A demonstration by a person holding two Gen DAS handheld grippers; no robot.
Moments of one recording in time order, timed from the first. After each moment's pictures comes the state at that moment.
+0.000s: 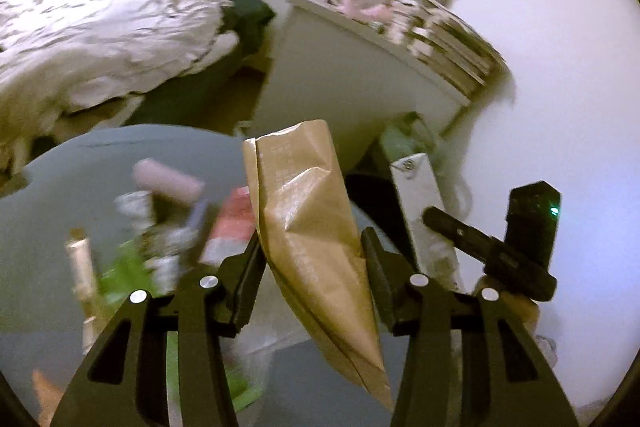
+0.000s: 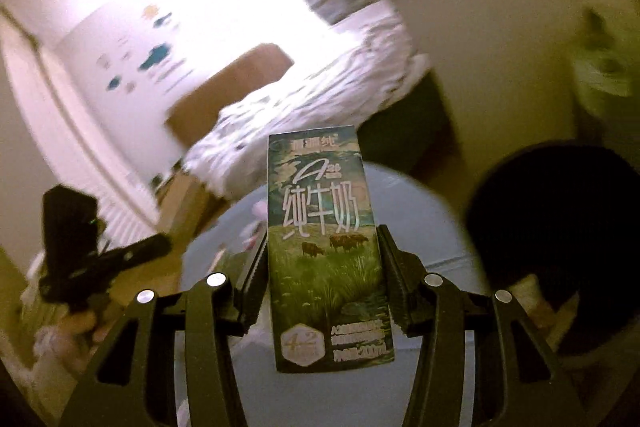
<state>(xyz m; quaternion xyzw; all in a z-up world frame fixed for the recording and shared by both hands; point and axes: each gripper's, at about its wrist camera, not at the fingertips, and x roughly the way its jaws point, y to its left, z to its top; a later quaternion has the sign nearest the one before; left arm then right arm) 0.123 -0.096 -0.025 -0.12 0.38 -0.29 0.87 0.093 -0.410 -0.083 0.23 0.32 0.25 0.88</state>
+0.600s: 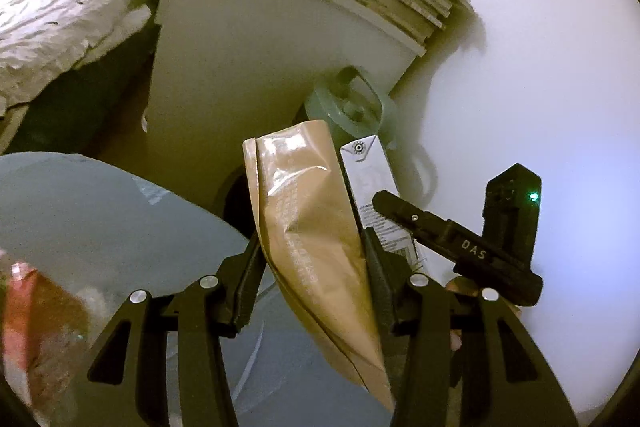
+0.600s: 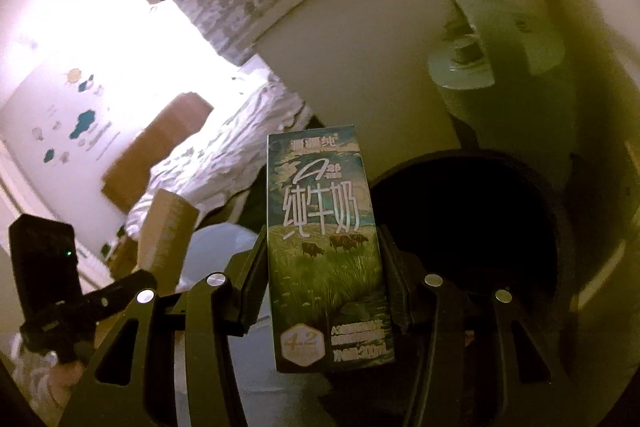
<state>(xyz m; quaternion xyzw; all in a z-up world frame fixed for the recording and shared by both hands) 0.190 -0.248 -0.062 -0.09 0.41 -0.39 0.82 0.132 -0.523 -0.131 0.29 0.32 0.11 0.89</state>
